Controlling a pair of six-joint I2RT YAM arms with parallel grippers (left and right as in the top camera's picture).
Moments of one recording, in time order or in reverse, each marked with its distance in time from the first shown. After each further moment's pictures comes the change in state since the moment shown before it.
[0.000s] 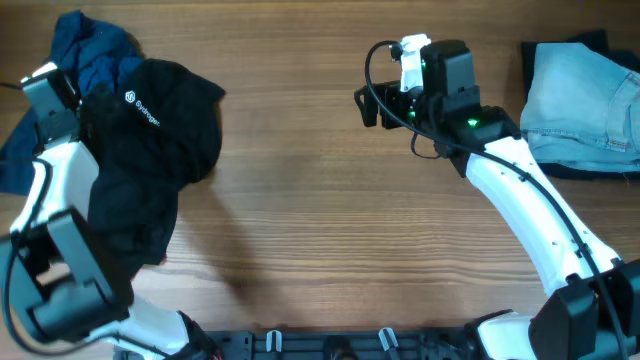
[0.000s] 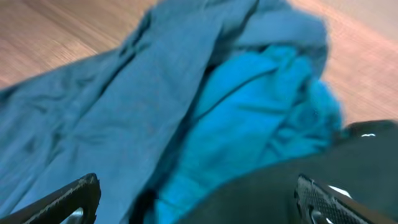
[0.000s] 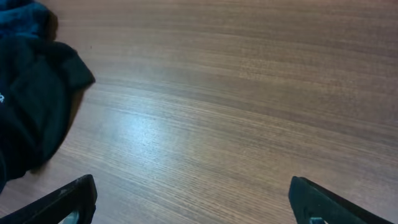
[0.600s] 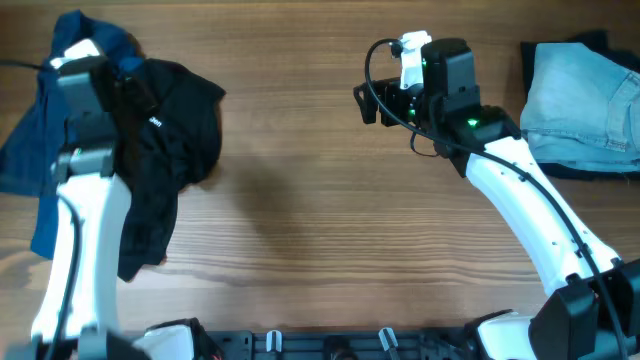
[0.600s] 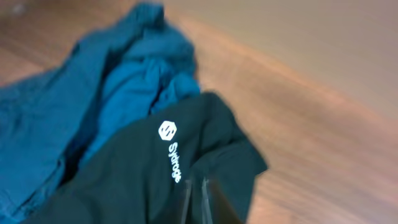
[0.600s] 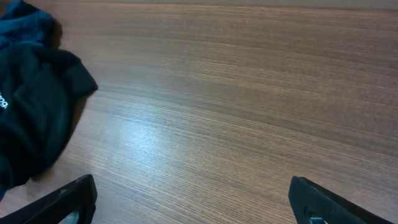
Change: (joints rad) left arm -0.274 -0.378 0.000 -0.295 -0.066 -0.143; right arm 0.000 0.000 0.000 0.033 0.000 0.000
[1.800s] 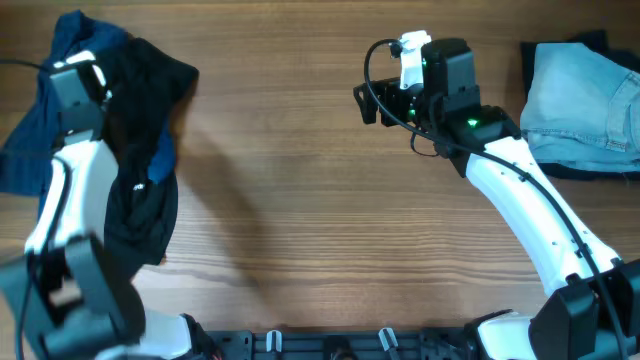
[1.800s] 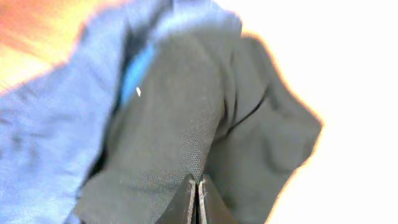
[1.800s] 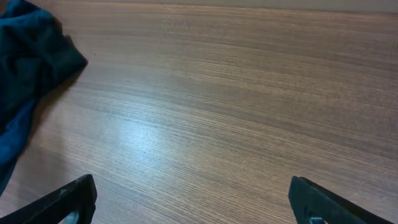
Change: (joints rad) left arm 0.145 0.217 -0.004 0.175 0.064 0.174; right arm 0.000 0.000 0.000 0.002 0.000 -0.012
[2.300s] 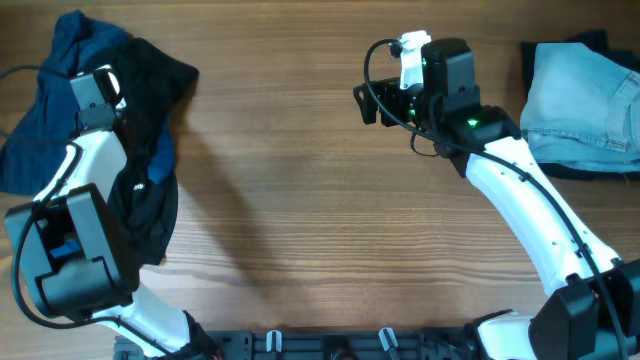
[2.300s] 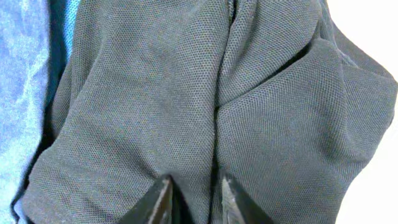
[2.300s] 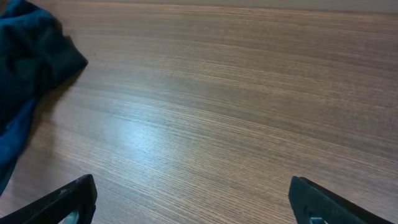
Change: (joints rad) left arm 0.000 0.231 0.000 0.065 0.004 0.044; right arm 0.000 0.000 0.000 0.000 0.000 0.000
